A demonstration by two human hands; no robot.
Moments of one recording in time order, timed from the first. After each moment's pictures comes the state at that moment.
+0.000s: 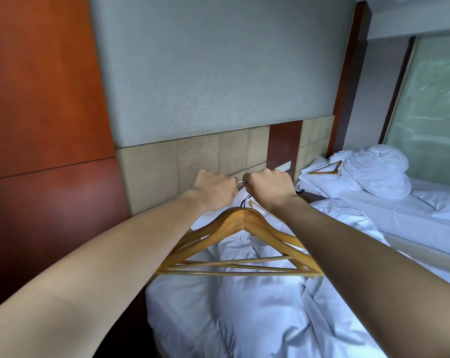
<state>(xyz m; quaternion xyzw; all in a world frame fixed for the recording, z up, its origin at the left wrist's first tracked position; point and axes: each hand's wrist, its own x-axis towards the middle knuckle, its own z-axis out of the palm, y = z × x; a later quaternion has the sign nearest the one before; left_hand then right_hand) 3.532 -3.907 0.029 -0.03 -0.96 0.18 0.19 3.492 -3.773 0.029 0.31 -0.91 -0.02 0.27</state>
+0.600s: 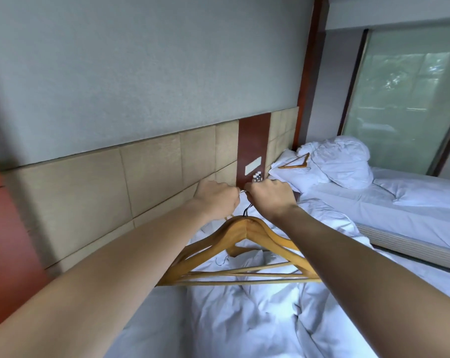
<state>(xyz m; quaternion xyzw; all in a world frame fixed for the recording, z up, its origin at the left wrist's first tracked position) 3.309 -3.920 -0.004 -0.12 -0.97 0.12 0.18 3.299 -3.779 -0.003 0.21 -0.95 -0.04 0.22</state>
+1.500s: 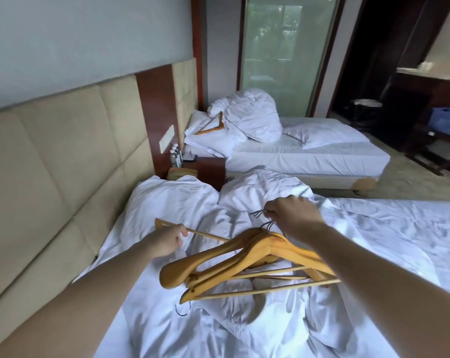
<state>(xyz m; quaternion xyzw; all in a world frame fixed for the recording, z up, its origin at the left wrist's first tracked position) 2.944 -3.993 -0.245 -0.26 -0.95 -0.10 -0.16 3.097 -3.728 -0.125 -0.07 -1.00 -0.01 0.03</state>
